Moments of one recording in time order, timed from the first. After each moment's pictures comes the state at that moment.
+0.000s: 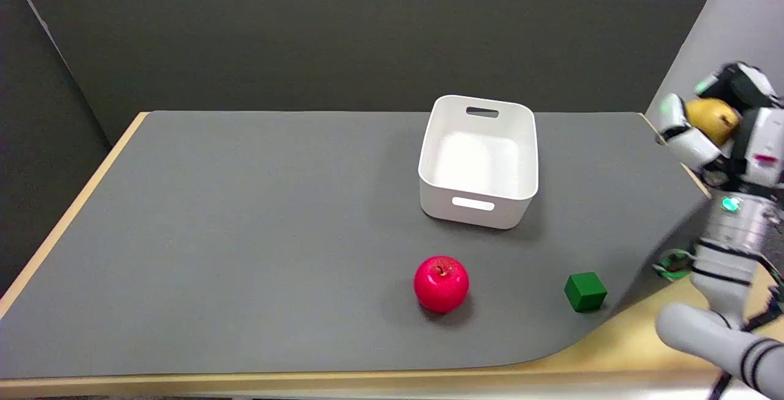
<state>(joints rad) -0.05 -0.87 -1.86 0.95 1.22 1.54 0.63</state>
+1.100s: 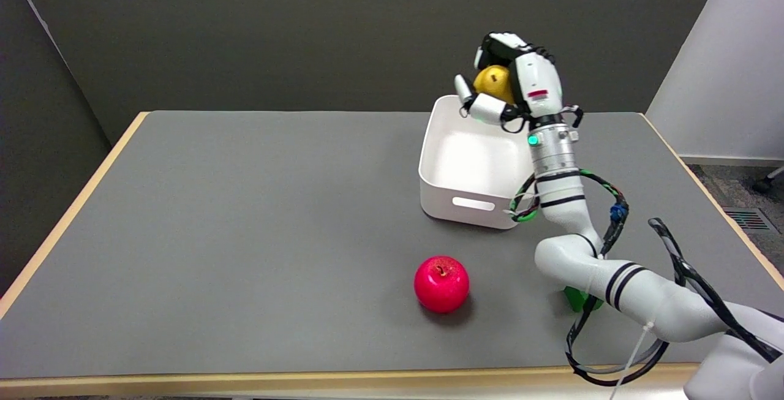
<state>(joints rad) 0.41 -1.10 -2.09 0.93 0.90 1.05 0.34</state>
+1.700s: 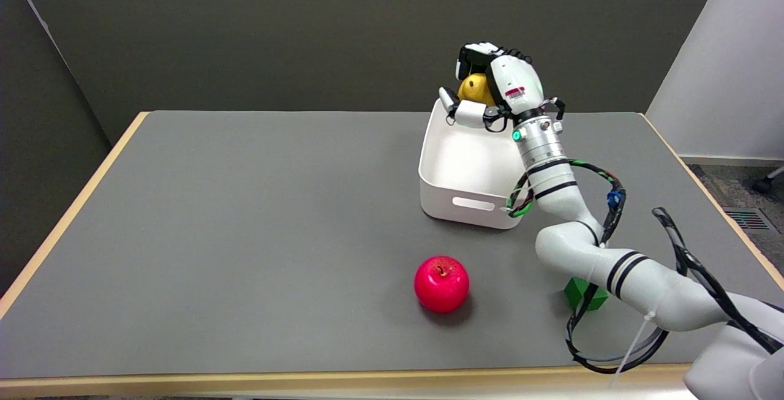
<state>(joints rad) 0.43 -1.08 -2.08 0.96 0.87 0.85 0.26</state>
